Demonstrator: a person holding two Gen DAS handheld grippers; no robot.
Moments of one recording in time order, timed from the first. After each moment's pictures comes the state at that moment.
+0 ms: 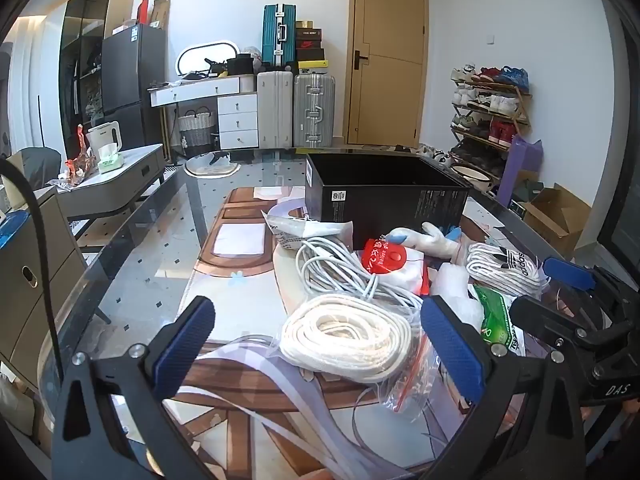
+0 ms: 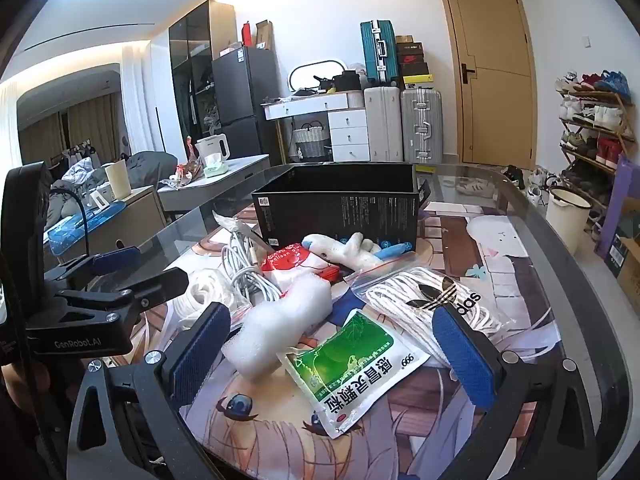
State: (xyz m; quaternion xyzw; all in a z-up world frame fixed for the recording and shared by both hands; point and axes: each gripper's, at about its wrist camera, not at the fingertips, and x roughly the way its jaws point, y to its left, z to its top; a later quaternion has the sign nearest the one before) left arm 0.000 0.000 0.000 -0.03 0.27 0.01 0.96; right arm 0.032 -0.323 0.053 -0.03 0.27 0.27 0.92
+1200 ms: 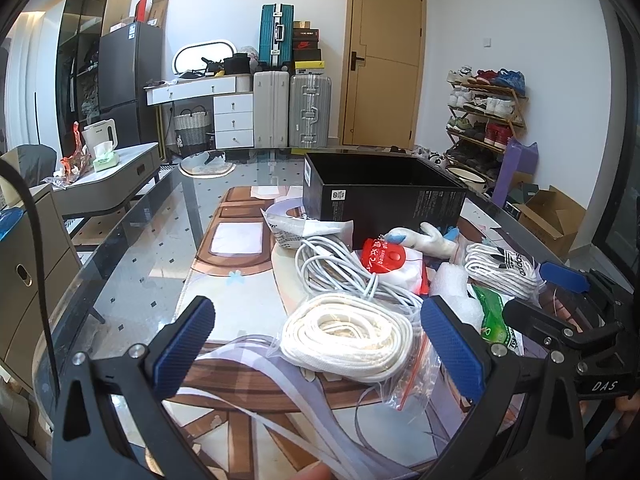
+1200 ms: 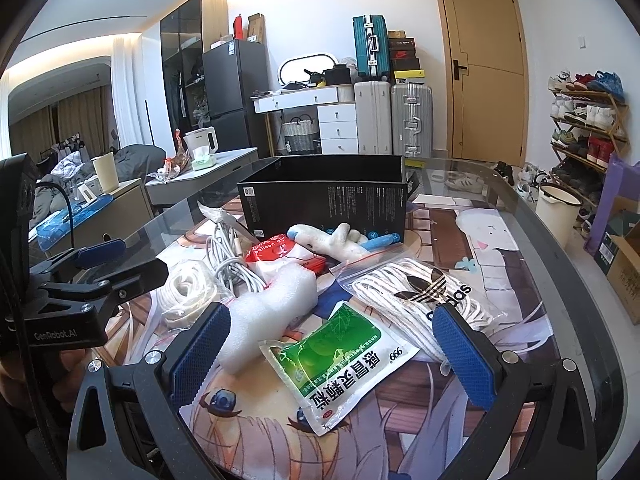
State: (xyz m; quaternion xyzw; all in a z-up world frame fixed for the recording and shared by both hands) left arm 0.000 0.004 0.000 -0.04 0.27 0.00 0.96; right arm 0.036 -0.327 0.050 -0.03 0.28 0.25 0.92
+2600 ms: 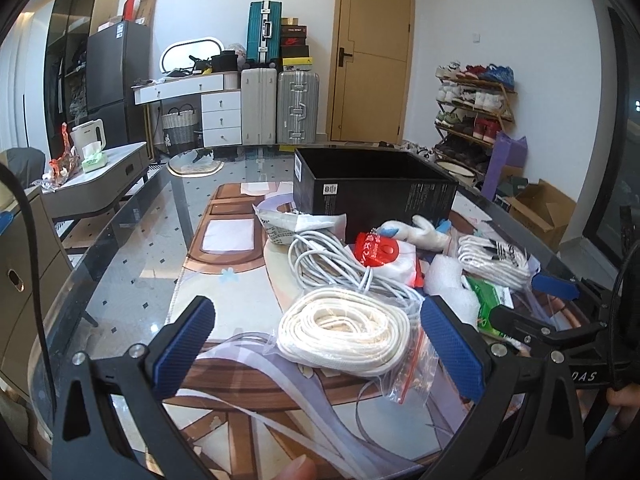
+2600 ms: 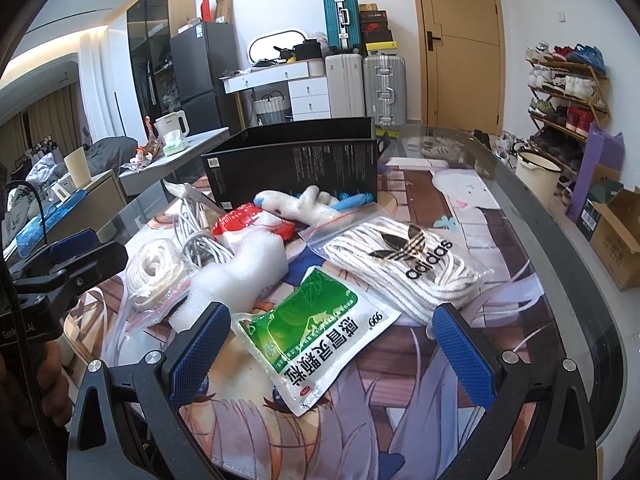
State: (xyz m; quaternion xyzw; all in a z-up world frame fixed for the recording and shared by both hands) left arm 0.001 0.005 -0.006 -0.03 0.28 -0.03 0.96; right arm 0.046 -0.329 0.031 -0.03 0.34 0.20 0.92
